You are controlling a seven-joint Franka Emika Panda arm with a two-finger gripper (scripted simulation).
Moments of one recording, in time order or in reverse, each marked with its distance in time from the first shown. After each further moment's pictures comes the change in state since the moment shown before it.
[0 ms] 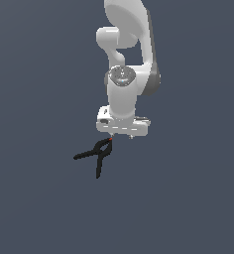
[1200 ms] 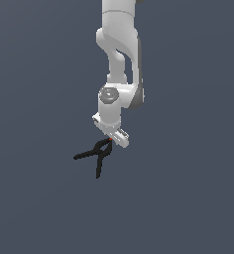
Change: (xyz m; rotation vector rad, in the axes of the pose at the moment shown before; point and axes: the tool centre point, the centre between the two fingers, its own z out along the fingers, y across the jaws) arm -0.041 0.059 0.095 -0.035 -0.010 0.586
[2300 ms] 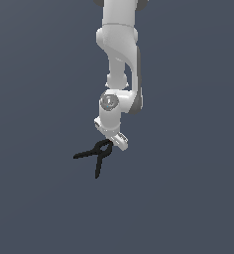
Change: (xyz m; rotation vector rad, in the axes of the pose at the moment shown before) arm -0.002 0.003 0.033 -0.001 0.001 0.020
